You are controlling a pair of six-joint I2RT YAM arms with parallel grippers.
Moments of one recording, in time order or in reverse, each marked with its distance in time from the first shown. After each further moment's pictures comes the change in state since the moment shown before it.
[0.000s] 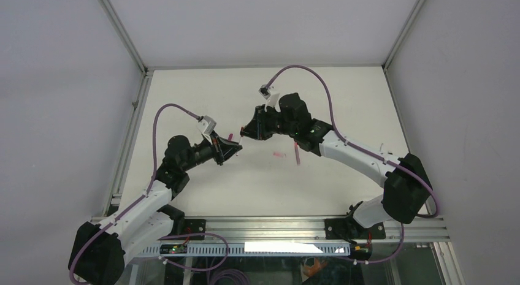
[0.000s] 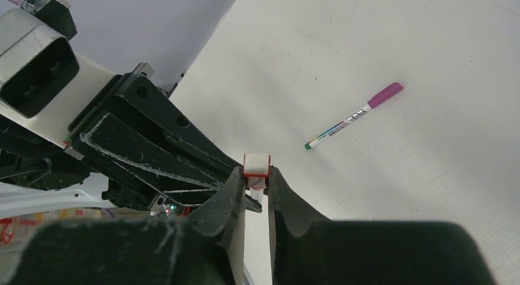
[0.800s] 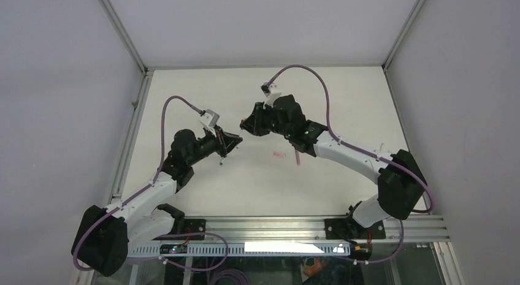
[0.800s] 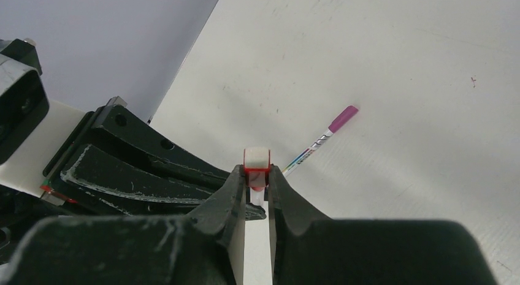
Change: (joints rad) left arm -0.013 0.125 0.050 0.051 -0.138 0.021; right arm 0.037 0.040 0.000 0.055 0.233 0.036
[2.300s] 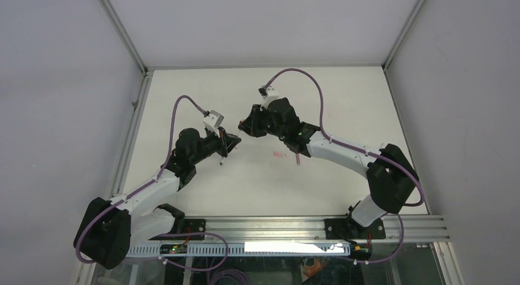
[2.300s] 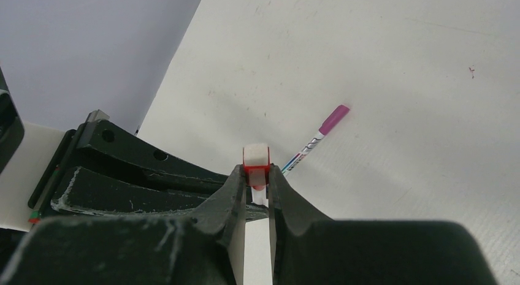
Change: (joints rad) left arm -0.013 0.067 0.004 -0.018 -0.079 0.092; right arm 0.012 0.080 -0.014 0.057 0.049 0.048
